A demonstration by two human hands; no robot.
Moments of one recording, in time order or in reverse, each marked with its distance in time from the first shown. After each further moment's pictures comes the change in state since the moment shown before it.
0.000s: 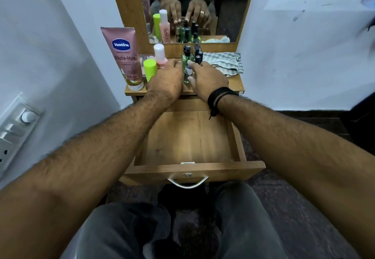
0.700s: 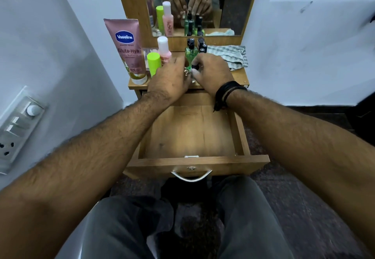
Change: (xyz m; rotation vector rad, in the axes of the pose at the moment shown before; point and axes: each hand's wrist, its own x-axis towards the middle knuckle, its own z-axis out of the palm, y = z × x) left_hand -0.019 -0.010 0.006 -0.181 0.182 0.130; right_hand -0.012 -0.004 -0.013 0.191 0.151 -0.086
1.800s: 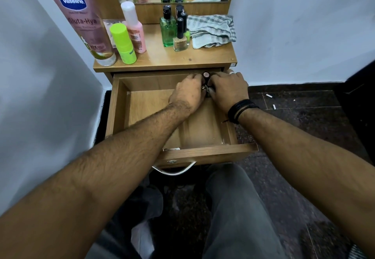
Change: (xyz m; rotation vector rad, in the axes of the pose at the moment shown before) left_hand -0.009 0.055 0.130 -0.130 -0.307 -0.089; right_hand -0.066 0.109 0.038 -0.379 -0.248 0.155
